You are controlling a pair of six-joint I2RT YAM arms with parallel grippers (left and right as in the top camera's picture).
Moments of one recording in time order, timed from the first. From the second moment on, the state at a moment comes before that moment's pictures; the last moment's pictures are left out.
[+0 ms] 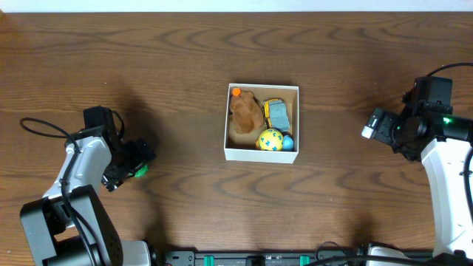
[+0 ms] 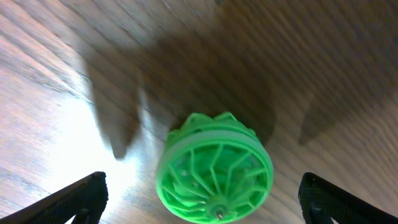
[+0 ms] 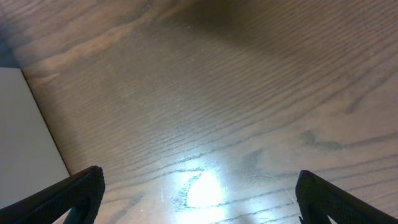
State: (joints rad) left arm 0.29 1.58 0.84 -0.77 0.06 -0.40; right arm -0.19 1.36 1.10 -0.98 0.00 0.30
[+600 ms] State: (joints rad) left arm 0.29 1.64 0.83 -0.75 0.02 -0.41; right arm -0.19 1.36 1.10 -0.98 0.00 0.30
